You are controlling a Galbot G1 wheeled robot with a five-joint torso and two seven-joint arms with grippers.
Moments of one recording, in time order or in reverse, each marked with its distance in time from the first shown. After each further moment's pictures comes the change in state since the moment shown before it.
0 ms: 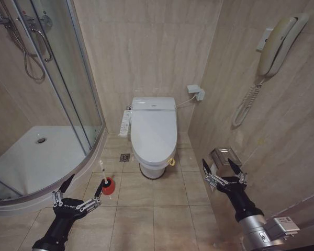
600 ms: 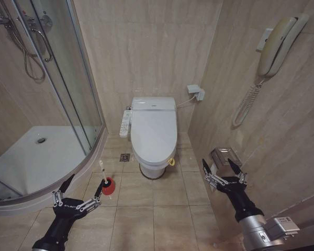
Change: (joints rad) left arm 0.000 0.000 0.000 0.000 0.000 0.000 0.000; right arm 0.000 0.000 0.000 0.000 0.000 0.000 0.000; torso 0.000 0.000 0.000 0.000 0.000
